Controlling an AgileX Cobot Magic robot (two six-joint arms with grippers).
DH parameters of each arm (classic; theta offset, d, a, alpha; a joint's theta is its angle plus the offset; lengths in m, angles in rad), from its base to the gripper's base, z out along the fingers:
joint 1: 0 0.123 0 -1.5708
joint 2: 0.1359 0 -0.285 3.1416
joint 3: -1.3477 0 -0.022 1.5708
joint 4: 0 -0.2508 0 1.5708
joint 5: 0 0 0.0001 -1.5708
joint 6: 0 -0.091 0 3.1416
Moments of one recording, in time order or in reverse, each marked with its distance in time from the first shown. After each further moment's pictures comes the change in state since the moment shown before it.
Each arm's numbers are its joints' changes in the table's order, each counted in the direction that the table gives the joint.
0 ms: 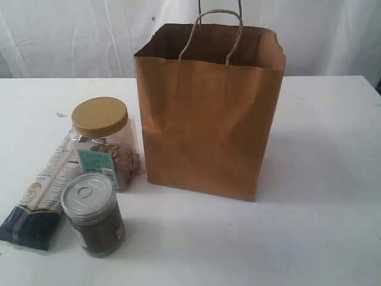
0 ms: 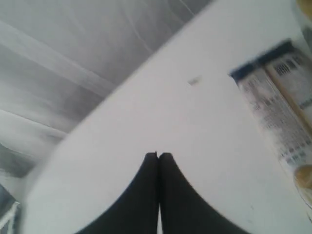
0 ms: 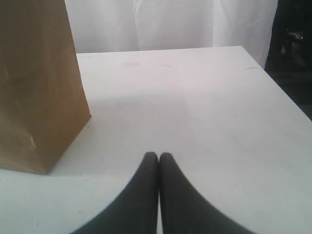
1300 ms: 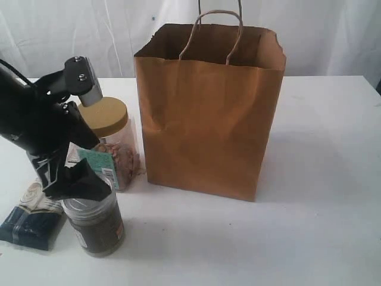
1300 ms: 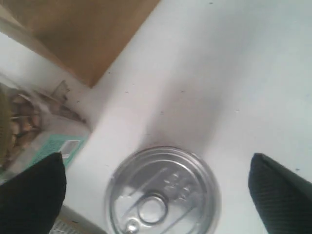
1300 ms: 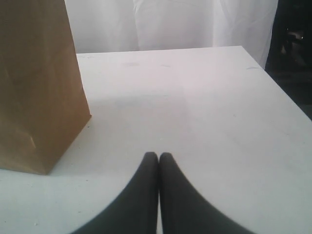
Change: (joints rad) left arm -0.385 0.412 0.597 0.637 1.021 -0.455; right arm 0.000 0.000 0.000 0.000 0.000 -0.006
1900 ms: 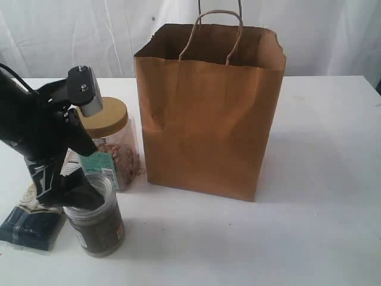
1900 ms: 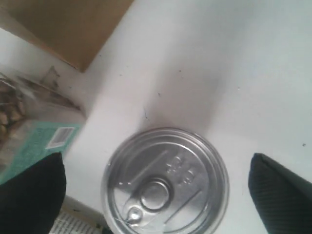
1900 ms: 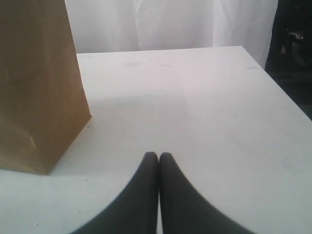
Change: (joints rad) left arm 0.000 0.031 0.000 -0.048 0.024 -0.031; right arm 0.000 0.000 0.000 0.000 0.000 -0.001
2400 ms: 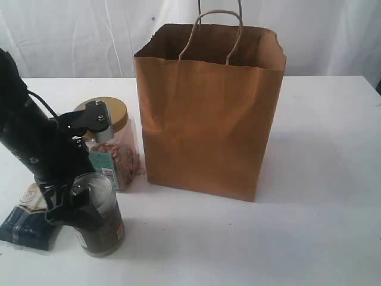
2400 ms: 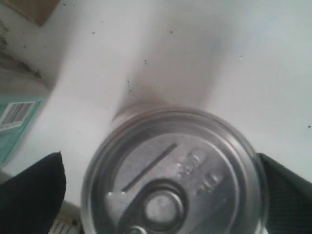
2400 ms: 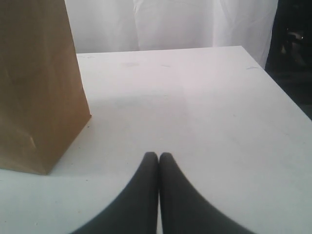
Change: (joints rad) left arm 0.000 0.138 0.000 -0.041 0.017 0.041; right arm 0.000 0.000 0.000 0.000 0.000 0.000
